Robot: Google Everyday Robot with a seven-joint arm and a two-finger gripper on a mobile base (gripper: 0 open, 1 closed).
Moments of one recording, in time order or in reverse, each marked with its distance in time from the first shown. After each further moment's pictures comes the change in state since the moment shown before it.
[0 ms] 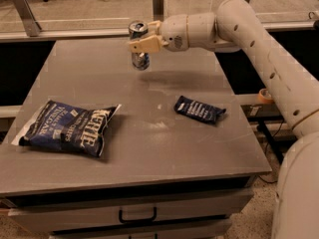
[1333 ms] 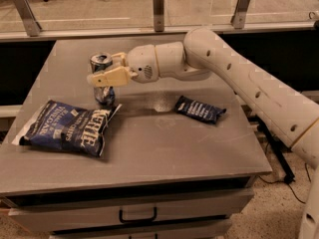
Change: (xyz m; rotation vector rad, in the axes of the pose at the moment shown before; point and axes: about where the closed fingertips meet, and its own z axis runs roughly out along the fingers) arm 0.005 0.133 0.069 -0.254 -0.069 0.143
